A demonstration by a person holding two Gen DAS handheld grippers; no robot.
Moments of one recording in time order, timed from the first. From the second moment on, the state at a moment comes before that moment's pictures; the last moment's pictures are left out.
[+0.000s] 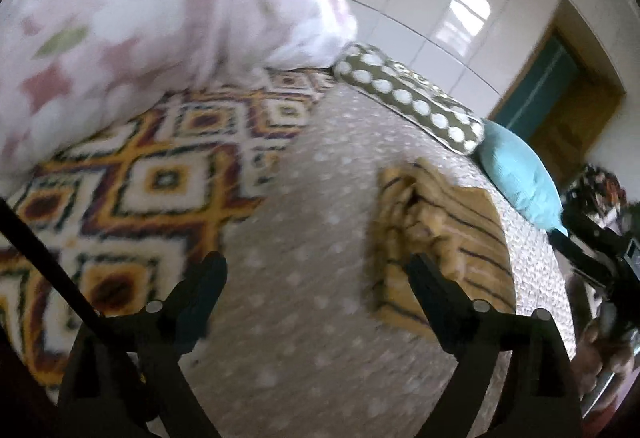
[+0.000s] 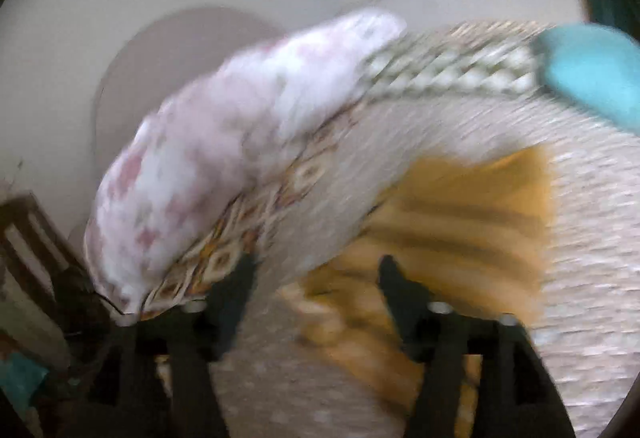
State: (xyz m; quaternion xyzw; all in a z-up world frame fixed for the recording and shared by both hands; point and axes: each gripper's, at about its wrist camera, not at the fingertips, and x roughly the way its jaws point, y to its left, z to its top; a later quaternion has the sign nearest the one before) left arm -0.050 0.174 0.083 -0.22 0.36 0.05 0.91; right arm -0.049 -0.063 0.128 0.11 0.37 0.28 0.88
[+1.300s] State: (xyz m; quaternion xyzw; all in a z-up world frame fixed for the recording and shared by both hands) left arm 0.009 0.035 0.022 -0.20 0.45 -0.03 0.87; right arm -0.026 -0.156 0.108 0.11 0.41 0.22 0.88
